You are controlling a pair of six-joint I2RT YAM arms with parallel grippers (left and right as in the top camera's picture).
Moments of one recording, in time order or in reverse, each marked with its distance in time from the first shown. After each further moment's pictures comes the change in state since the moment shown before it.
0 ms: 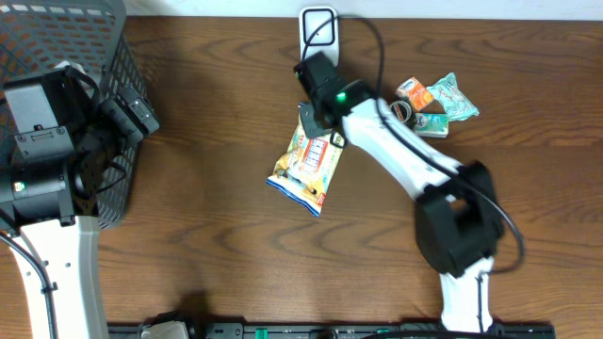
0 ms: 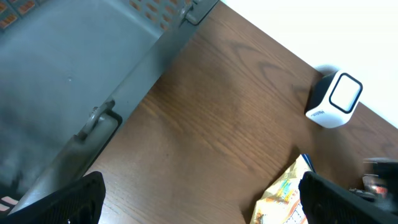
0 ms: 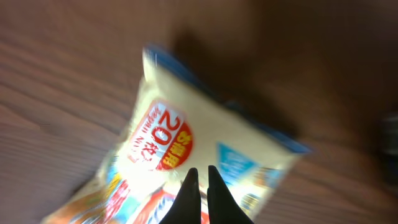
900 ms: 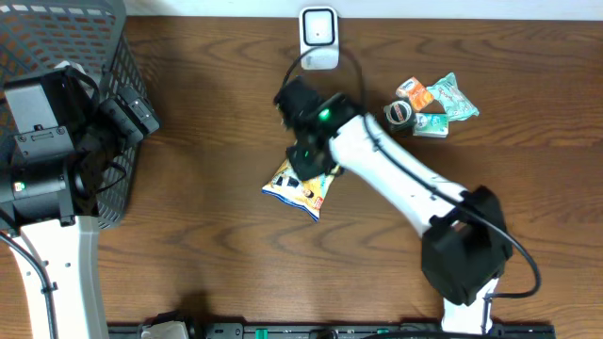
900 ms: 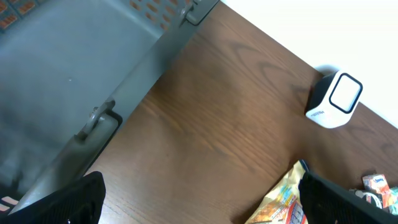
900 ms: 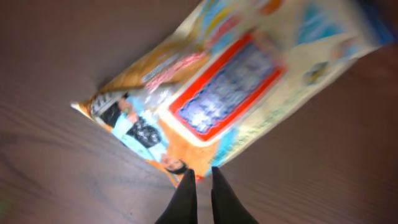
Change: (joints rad) left arm 0.000 0.000 0.000 0.000 0.000 0.000; right arm 0.144 -0.142 -0.039 -0.331 -0.127 0.000
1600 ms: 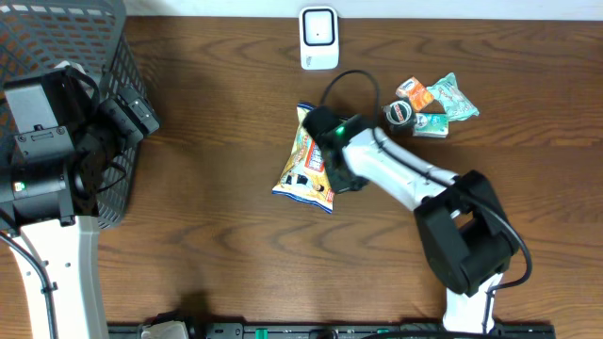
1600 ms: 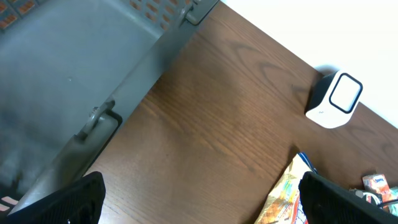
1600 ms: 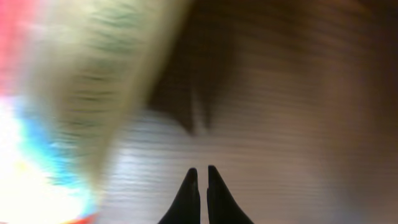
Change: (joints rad) left arm 0.000 0.000 0.000 0.000 0.000 0.000; right arm -0.114 0.014 -0.248 0.082 0.254 0.105
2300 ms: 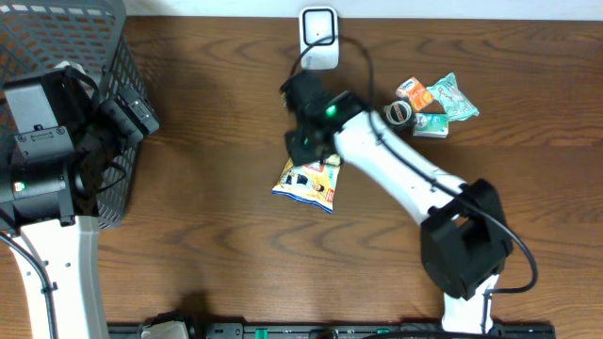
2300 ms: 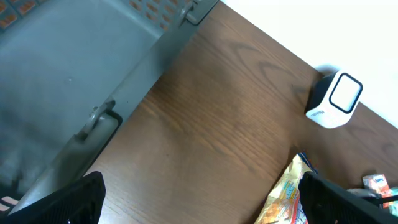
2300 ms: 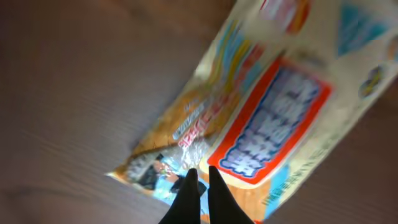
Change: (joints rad) left arm 0.000 0.000 0.000 0.000 0.000 0.000; right arm 0.077 0.002 0.213 0.102 -0.270 -0.021
